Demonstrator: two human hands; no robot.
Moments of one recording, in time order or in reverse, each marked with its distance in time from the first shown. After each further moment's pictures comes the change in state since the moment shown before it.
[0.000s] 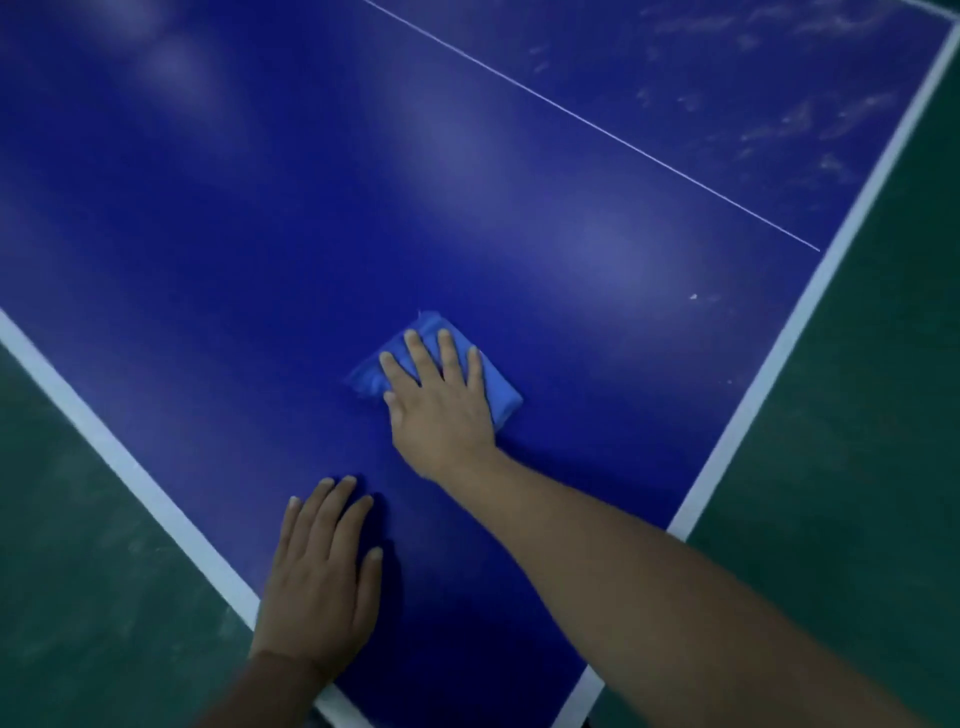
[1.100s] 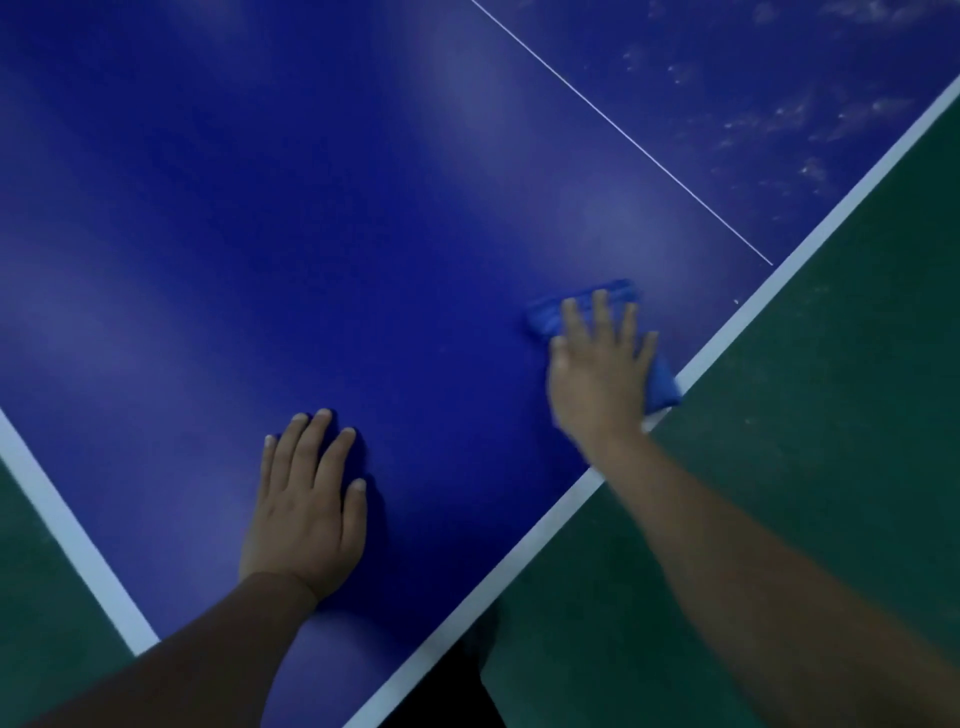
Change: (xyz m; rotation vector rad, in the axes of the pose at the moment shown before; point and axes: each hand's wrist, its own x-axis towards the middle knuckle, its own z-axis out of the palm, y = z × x) left_hand 0.044 0.118 0.048 -0.026 -0.012 -0.208; right_hand -0.044 0.259 -0.060 -0.085 0.050 0.365
